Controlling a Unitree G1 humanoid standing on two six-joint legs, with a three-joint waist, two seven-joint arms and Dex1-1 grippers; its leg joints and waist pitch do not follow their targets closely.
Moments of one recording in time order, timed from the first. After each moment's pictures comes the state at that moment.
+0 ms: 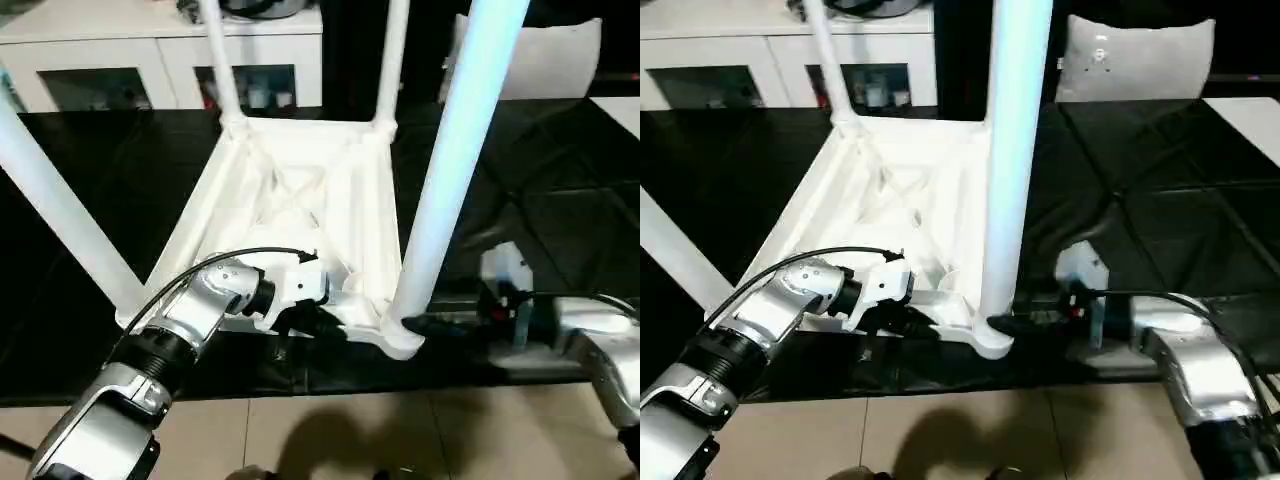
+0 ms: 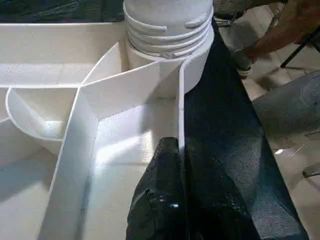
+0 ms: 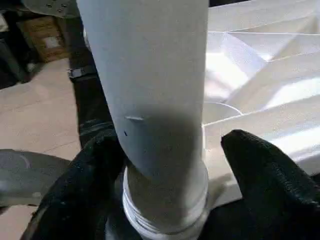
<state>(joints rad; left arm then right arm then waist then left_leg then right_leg) -0.63 0.34 -0.44 0.59 -0.01 0.01 -1.32 -0.24 -0.60 0.09 0.13 0.37 0.25 1.23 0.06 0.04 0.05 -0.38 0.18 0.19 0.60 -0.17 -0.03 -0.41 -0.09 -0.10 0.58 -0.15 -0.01</state>
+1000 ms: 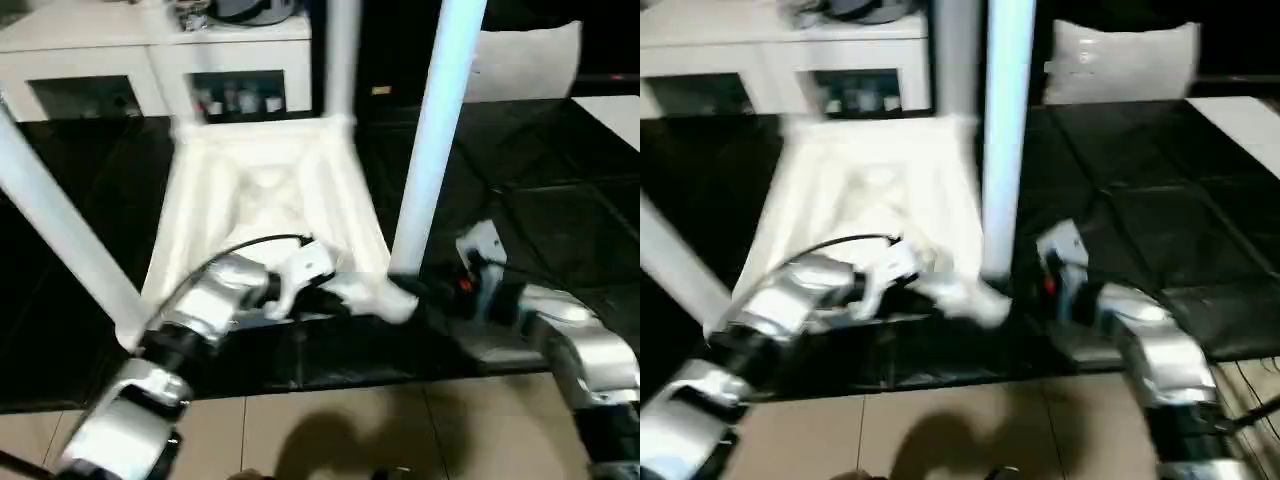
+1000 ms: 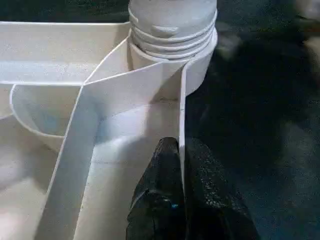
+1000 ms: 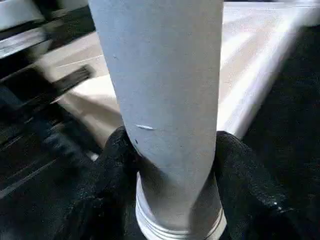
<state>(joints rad) -0.67 0.20 -0.34 0.66 0.03 0.22 -1.00 -0.31 -0.36 0.01 0.13 0.28 0.46 0.74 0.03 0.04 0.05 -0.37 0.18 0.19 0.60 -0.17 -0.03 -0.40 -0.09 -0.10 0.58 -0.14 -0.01</state>
